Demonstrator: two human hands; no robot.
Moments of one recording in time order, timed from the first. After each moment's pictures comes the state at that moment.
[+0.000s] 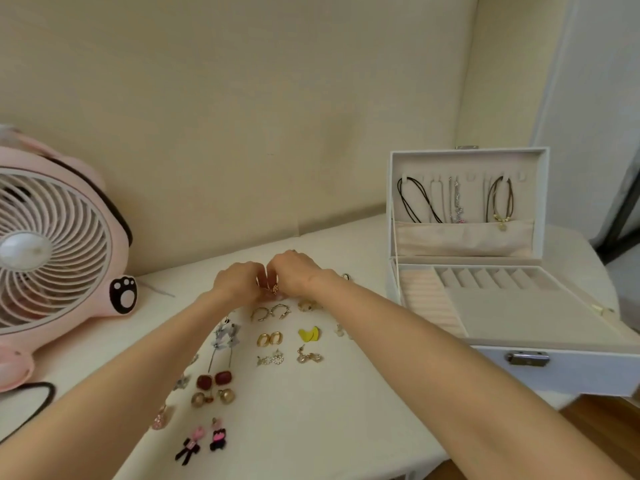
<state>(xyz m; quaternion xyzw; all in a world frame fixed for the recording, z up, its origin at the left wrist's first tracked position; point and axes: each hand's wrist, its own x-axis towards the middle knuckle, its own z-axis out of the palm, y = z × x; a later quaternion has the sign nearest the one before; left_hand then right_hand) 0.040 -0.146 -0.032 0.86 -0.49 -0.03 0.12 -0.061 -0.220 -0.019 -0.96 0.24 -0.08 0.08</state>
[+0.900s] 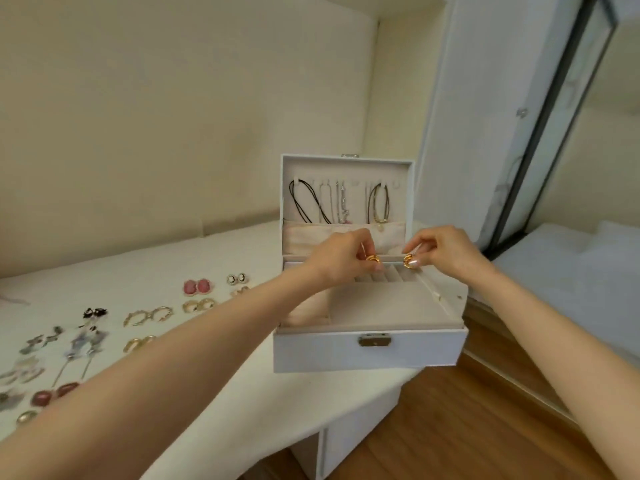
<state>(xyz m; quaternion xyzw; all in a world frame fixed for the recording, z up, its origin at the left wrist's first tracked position) -0.227 -0.244 0.015 0.58 -0.75 -0.11 0.30 -0.419 -0.306 0.026 -0.80 0.49 -0.28 0.19</state>
